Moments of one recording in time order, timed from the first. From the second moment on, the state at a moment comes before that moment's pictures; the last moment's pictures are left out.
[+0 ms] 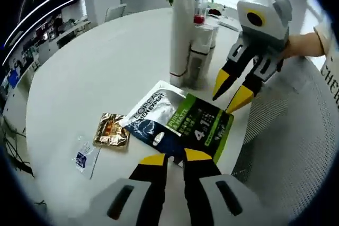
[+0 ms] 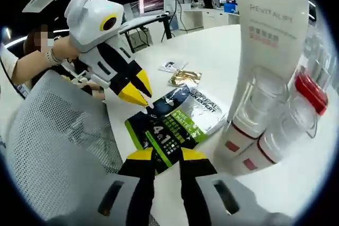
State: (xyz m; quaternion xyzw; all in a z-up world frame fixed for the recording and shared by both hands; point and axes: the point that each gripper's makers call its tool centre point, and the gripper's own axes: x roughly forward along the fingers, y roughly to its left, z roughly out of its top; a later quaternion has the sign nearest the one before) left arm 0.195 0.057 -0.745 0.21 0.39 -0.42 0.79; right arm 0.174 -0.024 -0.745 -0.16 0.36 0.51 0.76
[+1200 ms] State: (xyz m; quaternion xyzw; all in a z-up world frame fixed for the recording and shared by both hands) left arm 0.174 0.042 -0.768 0.29 0.38 -0.48 0.74; right arm 0.165 -0.021 -0.769 -0.28 0.35 0.53 0.72
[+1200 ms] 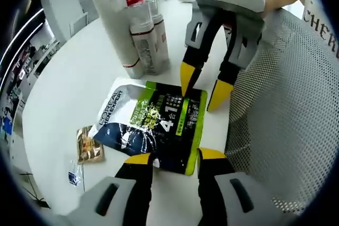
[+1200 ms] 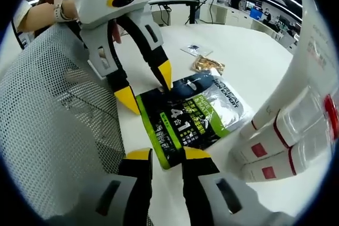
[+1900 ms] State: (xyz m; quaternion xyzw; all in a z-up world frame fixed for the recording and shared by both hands) left arm 0.197 0.041 -0.767 0.27 0.39 -0.45 0.76; right arm 0.188 -0.022 -0.768 -0.26 0.35 0.51 0.75
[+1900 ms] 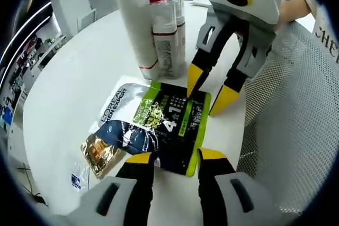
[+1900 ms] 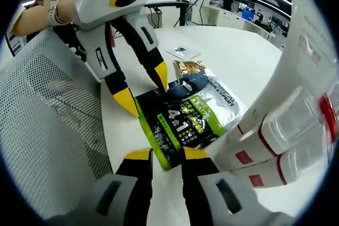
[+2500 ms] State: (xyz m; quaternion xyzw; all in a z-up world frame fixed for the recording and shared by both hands) left arm 0.214 0.043 -0.766 0.27 0.39 -0.45 0.76; right arm 0.203 -0.019 -0.770 -0.25 0.35 0.49 0.76
